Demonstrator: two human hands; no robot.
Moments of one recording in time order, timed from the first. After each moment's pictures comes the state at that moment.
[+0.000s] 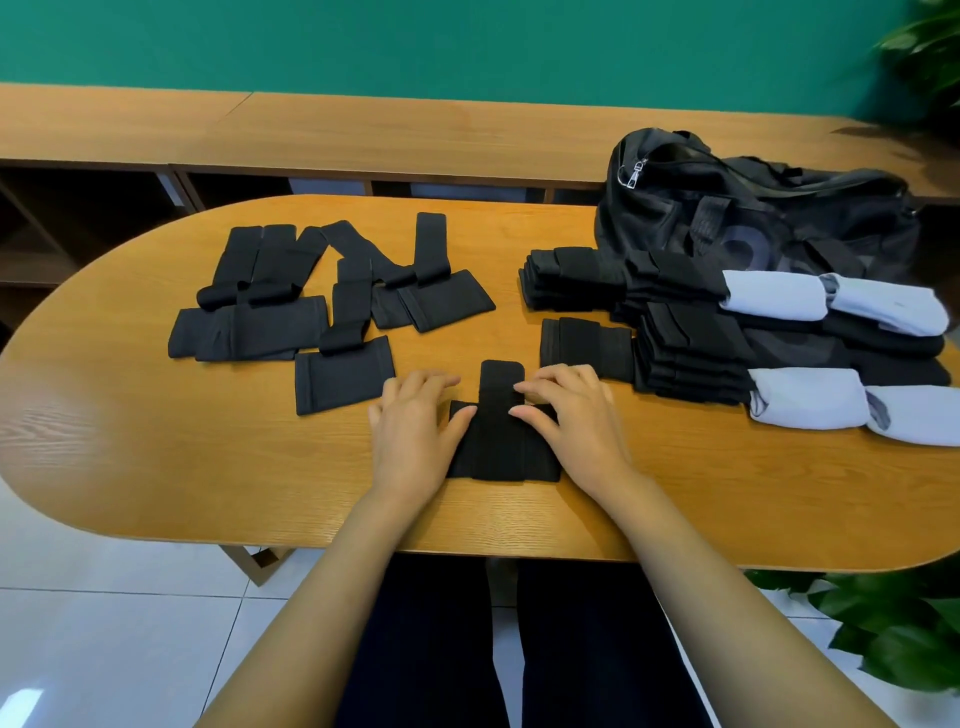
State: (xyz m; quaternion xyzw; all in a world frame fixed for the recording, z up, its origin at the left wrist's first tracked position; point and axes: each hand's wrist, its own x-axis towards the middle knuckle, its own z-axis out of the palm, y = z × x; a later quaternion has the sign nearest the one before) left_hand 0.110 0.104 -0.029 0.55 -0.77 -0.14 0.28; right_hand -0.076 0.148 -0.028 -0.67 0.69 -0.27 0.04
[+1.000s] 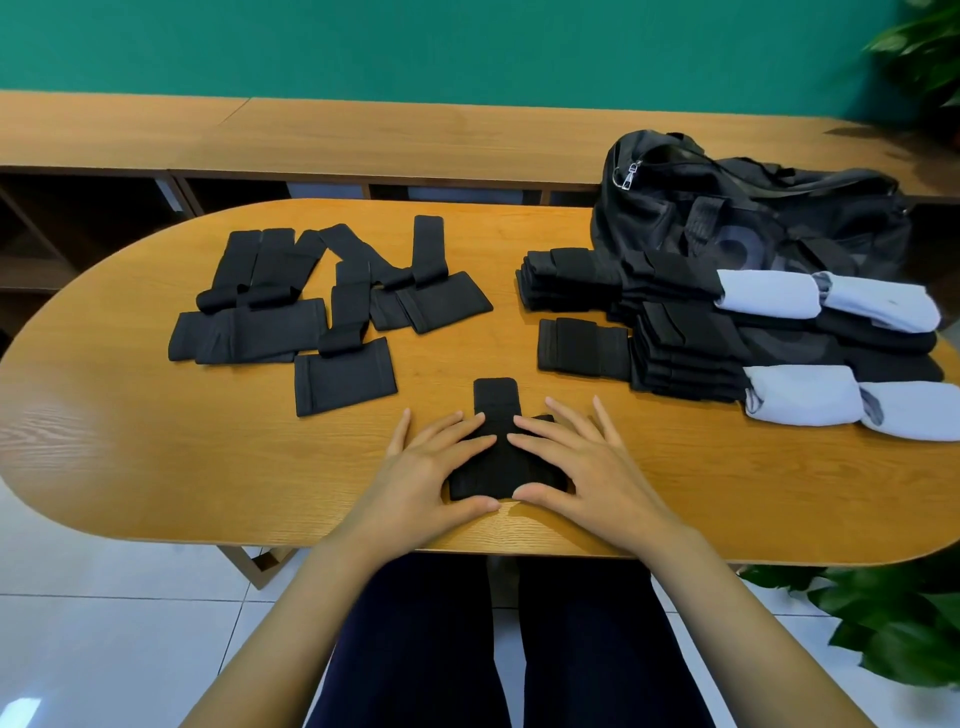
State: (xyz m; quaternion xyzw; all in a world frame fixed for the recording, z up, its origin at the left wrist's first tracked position) left_hand 0.144 0.128 -0.039 0.35 -0.91 -0.21 0.13; right_hand -0.085 0.198 -0.029 -0.77 0.62 -0.12 0.09
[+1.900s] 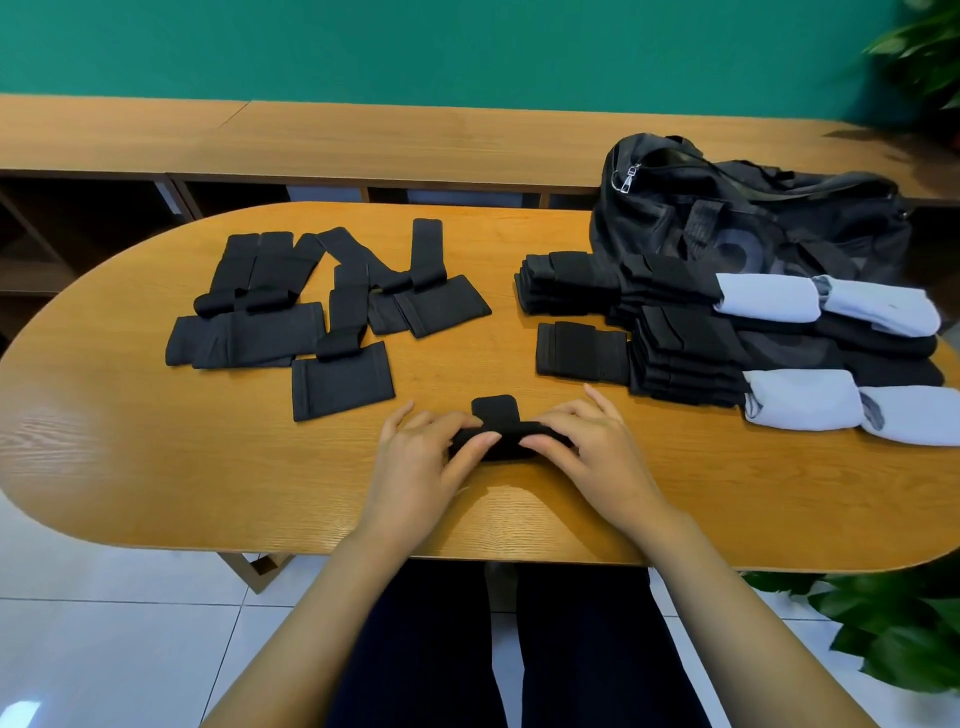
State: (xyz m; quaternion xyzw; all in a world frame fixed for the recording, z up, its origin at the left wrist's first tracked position) left_hand 0.122 0.133 -0.020 0.43 -0.83 -0.17 0.33; right_hand -0.084 0.182 -0.020 -0.70 0.63 -0.31 0.08
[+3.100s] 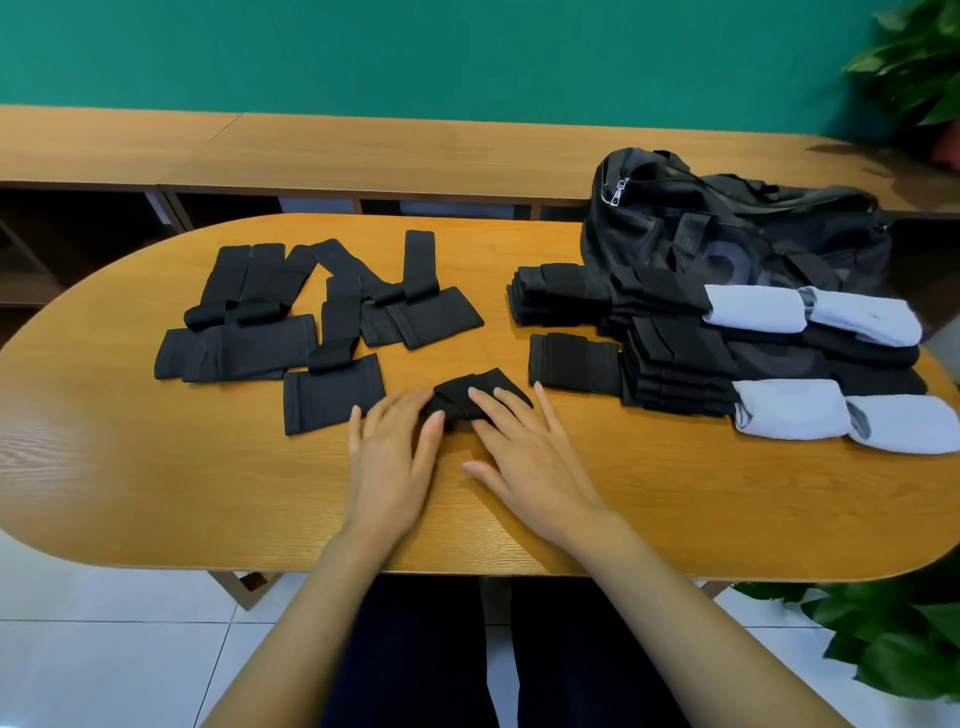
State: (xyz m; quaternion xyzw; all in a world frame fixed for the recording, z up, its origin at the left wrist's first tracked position) left_hand 0.126 0.111 -0.037 0.52 -0.77 -0.18 0.32; right_hand -0.040 0.165 -0.016 -0.77 0.63 -0.10 -0.03
